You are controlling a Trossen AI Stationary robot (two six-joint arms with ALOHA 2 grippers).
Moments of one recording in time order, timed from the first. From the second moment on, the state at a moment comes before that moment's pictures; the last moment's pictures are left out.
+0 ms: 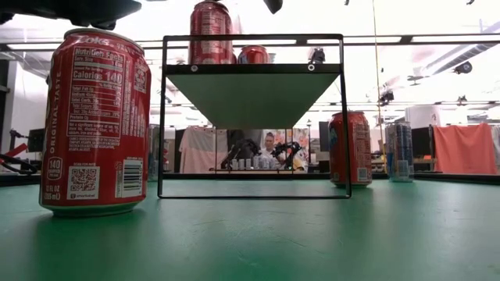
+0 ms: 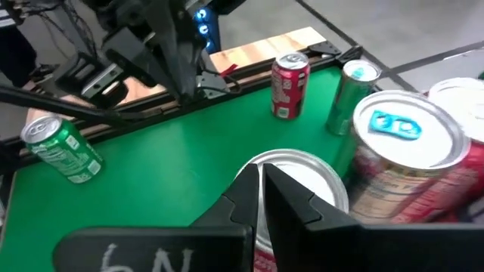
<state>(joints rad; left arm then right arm) -0.31 0.54 0.41 0.08 -0.37 0.38 0.15 1.81 1.78 -0.50 0.39 0.34</state>
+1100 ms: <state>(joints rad) -0.31 0.77 0.41 0.31 -0.38 0.41 0.17 1.80 1.78 -0.64 0.51 0.42</state>
